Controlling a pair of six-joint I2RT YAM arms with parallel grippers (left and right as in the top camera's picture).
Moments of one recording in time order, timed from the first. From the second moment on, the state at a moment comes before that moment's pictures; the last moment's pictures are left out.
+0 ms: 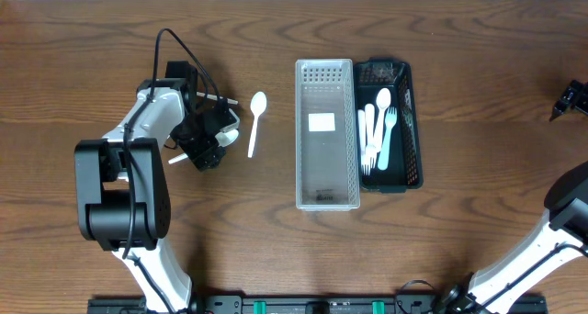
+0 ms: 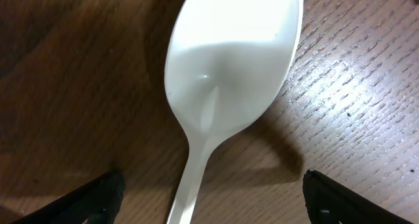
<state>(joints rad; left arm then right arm) 0.00 1.99 1.29 -0.89 0.05 0.93 -0.62 2.18 2.15 -1.54 0.02 0.07</state>
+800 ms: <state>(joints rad) 0.00 1.99 1.28 -0.84 0.05 1.01 -0.62 2.18 2.15 -1.54 0.02 0.07</state>
